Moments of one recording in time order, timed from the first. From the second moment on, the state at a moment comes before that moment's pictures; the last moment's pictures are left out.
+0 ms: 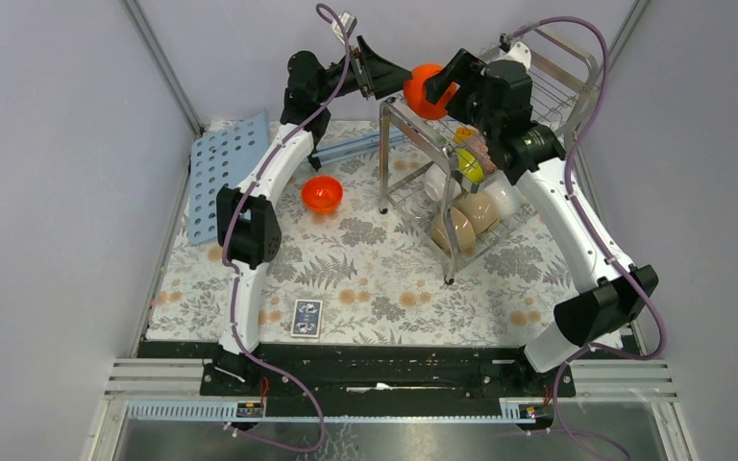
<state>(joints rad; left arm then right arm) -0.34 2.28 2.25 0.49 0.97 -1.27 0.40 1.59 1.78 -0.39 0.16 0.67</state>
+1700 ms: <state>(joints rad) -0.38 2.28 2.24 0.65 0.96 -1.43 0.37 1.59 1.77 -0.32 0.06 0.67</state>
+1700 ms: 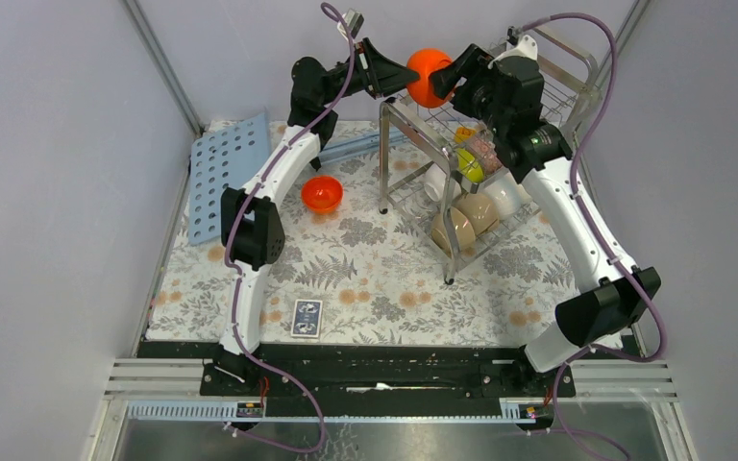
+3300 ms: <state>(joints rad) -0.41 2.15 2.13 0.92 0.92 -1.57 0.38 1.26 1.59 -0.32 0.01 0.64</state>
